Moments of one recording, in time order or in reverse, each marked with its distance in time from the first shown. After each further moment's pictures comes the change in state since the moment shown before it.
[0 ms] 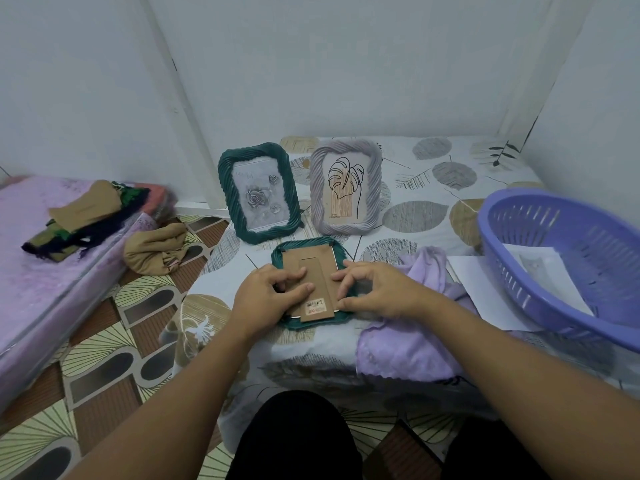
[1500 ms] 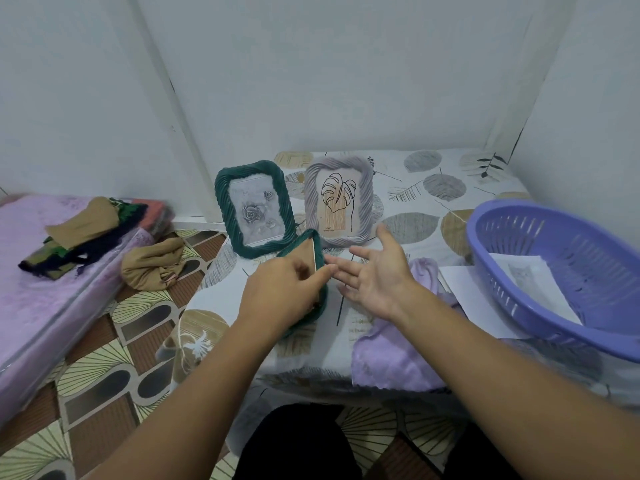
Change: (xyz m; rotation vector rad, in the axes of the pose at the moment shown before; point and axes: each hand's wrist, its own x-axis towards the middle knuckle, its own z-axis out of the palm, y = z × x) left_hand 0.002 0.101 -0.020 0.345 0.007 -0.048; right_hand 0.011 -0.066 -0.003 1.146 0.403 0.417
